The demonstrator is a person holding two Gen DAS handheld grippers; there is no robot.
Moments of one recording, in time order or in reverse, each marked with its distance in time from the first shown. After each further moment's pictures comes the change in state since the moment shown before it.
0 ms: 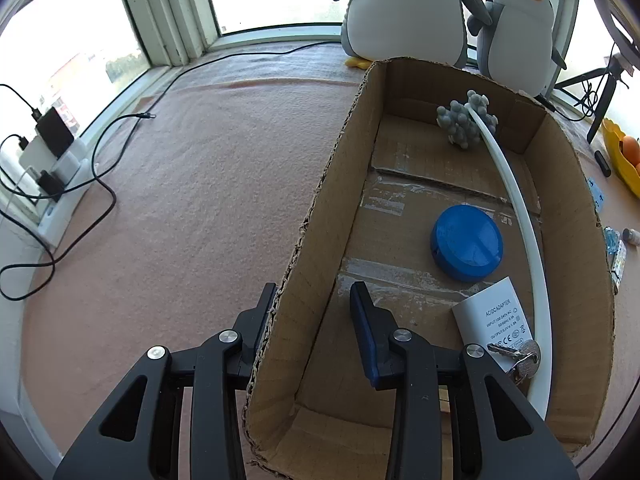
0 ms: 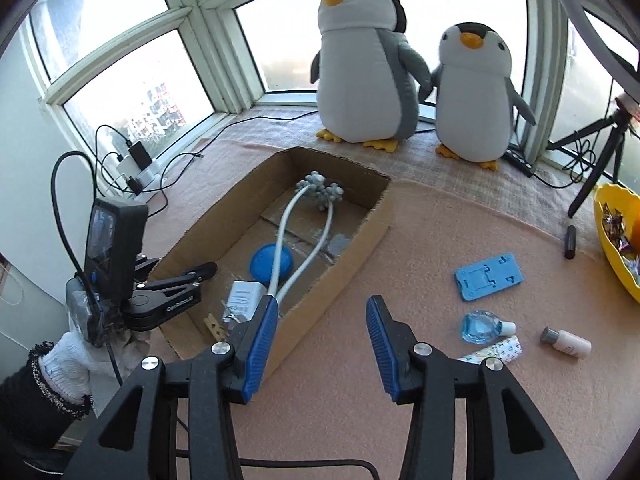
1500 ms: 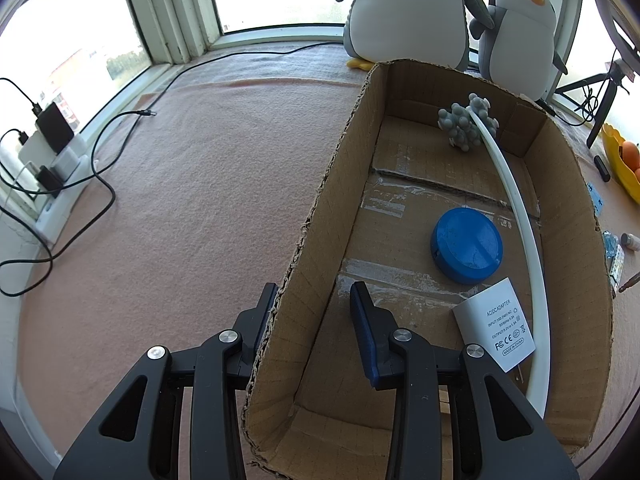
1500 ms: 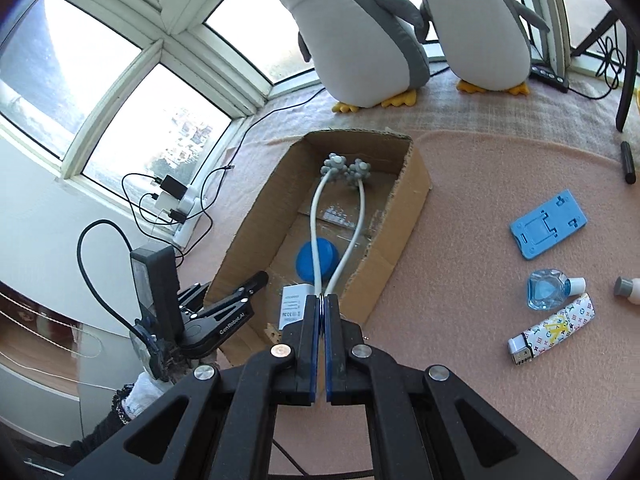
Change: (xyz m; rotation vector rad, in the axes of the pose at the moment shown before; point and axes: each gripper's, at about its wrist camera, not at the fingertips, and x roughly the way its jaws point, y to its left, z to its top) left arm 0.000 0.003 0.000 -0.012 -0.003 -0.011; right arm 0.023 -0.014 0.018 0.209 0.108 0.315
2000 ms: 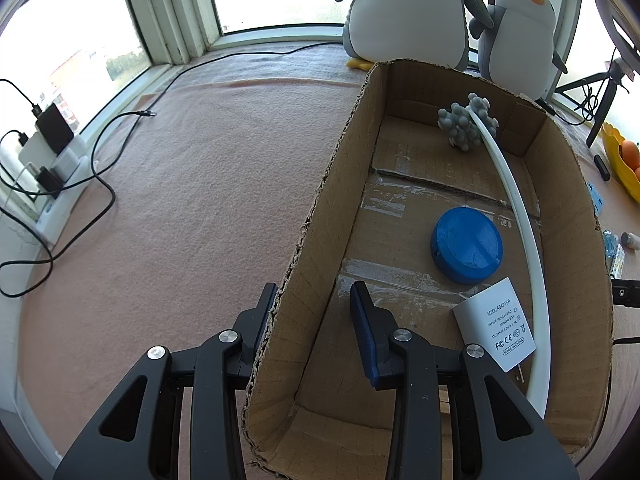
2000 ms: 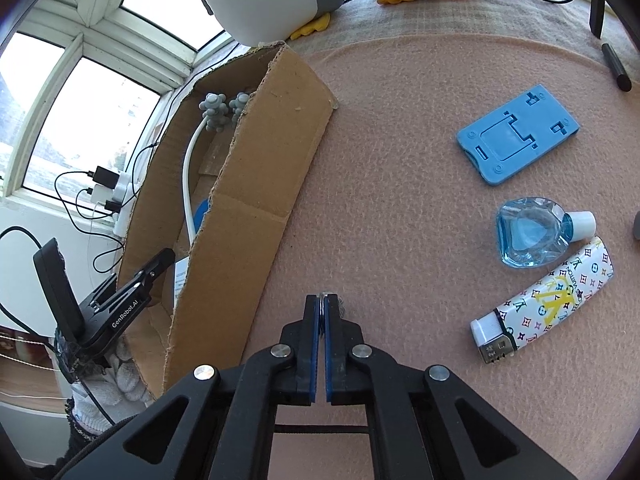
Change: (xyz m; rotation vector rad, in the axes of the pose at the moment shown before) left arm 0.000 0.000 0.000 0.000 0.000 0.000; right arm 0.057 -0.079 -0.021 0.161 0.141 -0.095
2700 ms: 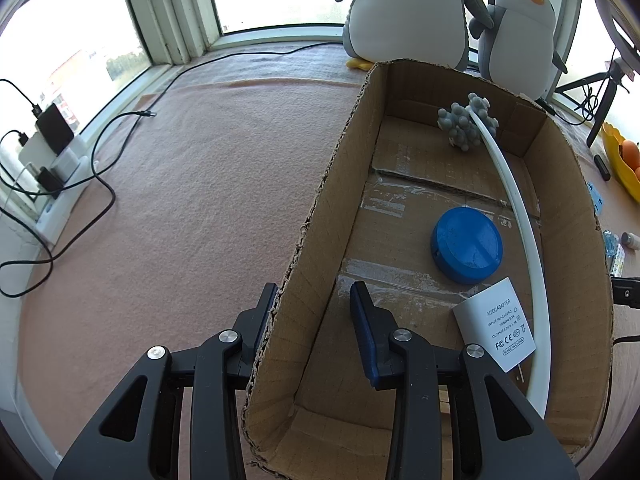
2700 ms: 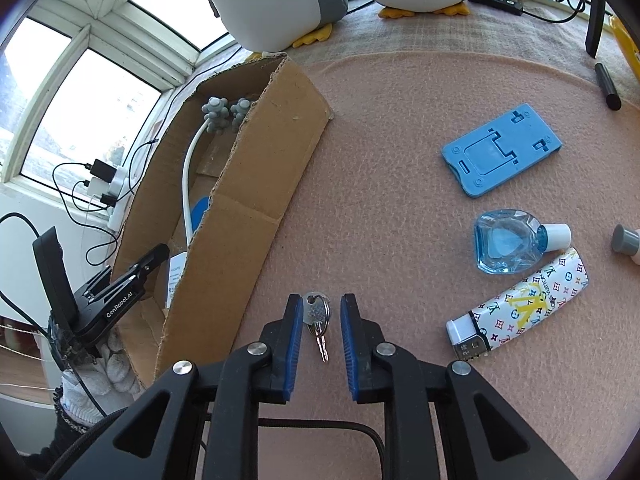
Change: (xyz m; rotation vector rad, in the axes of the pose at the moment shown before) left arm 0.000 0.000 0.000 0.000 0.000 -0.001; right arm -0.007 0.000 0.000 -0.048 -0.009 -0.045
